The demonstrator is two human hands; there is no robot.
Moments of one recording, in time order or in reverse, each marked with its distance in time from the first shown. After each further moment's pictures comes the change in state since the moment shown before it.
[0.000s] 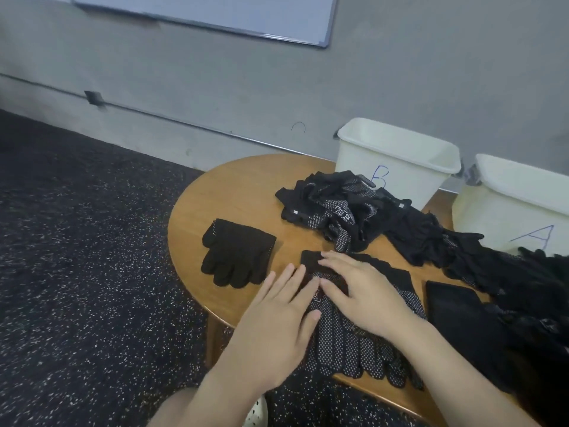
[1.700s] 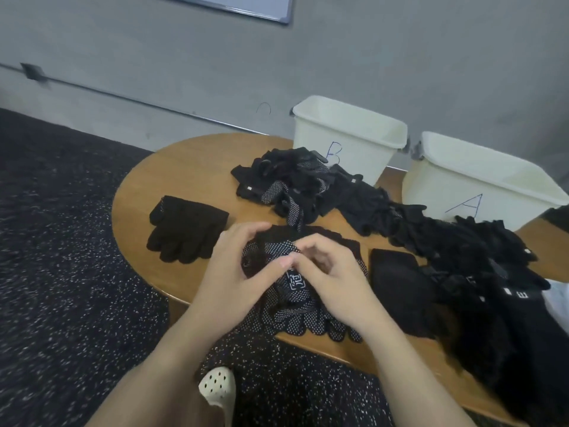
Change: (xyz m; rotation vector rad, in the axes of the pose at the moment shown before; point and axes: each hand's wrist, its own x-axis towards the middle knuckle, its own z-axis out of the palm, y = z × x) left_hand 0.013 0.025 -0.011 -0.709 0.326 -0.096; right_hand -0.051 -0.017 -0.027 0.774 0.176 0.130
